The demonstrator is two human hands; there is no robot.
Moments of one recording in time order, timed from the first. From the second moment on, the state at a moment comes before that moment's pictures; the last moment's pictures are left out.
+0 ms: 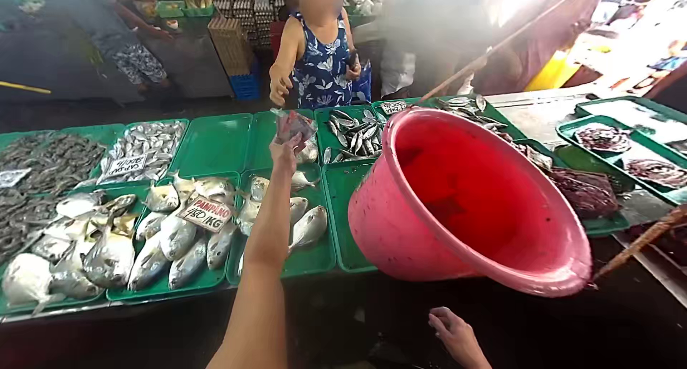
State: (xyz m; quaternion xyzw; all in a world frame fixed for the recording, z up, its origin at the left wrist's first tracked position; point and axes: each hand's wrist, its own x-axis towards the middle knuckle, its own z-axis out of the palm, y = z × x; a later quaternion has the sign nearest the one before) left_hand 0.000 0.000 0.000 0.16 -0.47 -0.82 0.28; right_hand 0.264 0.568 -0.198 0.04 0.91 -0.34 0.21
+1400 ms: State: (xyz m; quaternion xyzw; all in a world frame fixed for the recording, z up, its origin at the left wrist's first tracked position) left_hand 0.029 -0.095 -0.073 0.16 -0.28 -0.94 0.11; right_hand 0.163 0.298 -0.198 0.01 0.98 -0.18 -0.07
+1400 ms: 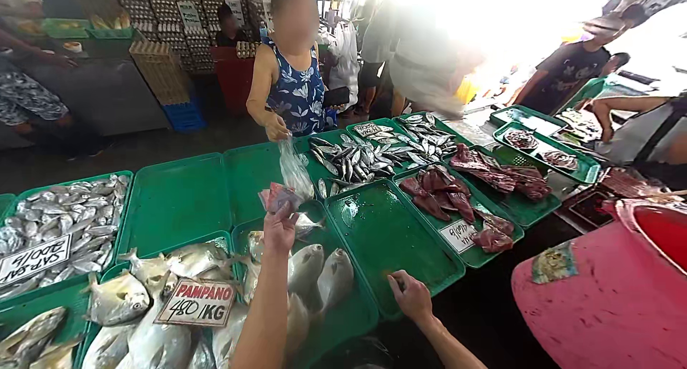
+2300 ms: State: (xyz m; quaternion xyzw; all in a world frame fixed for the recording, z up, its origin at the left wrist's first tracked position) left_hand 0.099 -0.049 -0.114 0.19 -0.31 -0.93 0.04; right_hand 0.159 0.303 -0.191 0.00 0.98 -0.18 -0.04
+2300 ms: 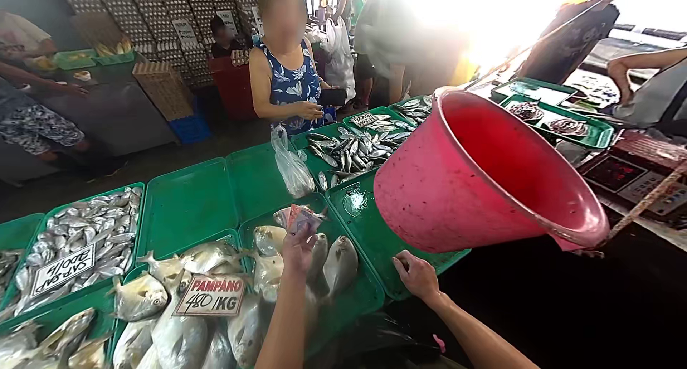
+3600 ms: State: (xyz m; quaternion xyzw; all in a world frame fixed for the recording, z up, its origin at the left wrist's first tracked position) left_hand 0.159 0.023 -0.131 0.15 -0.43 -0.88 -0.14; right_hand 0.162 0.303 -0.202 0.00 0.98 -0.16 -0.09
